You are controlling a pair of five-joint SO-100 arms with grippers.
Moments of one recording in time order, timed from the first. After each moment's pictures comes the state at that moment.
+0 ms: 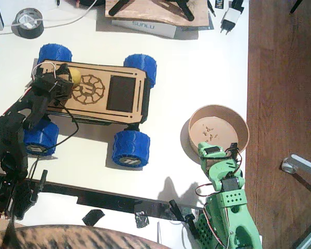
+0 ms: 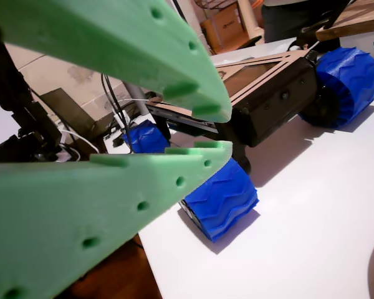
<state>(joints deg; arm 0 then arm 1) 11.7 74.9 97.1 34.7 -37.9 -8.4 185.6 173.6 47.5 1.5</state>
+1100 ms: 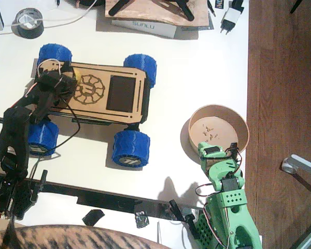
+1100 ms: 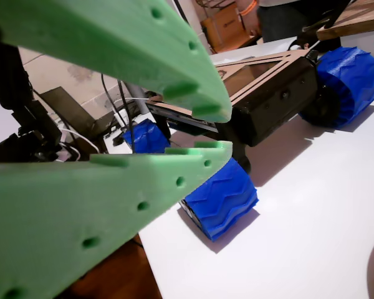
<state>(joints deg) 11.7 60.6 81.8 38.1 -37.9 -8.4 185.6 173.6 47.5 1.2</state>
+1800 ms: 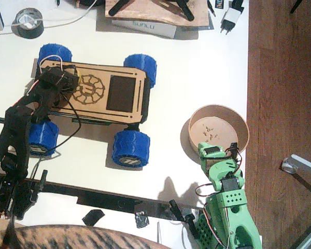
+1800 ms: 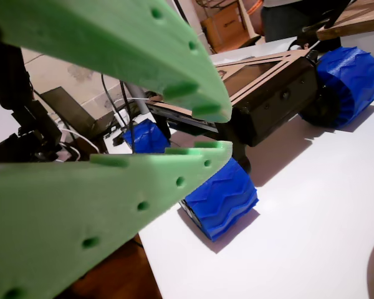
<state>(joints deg) 12.0 59.5 78.1 40.7 -37.4 -8.4 185.6 173.6 47.5 1.2</state>
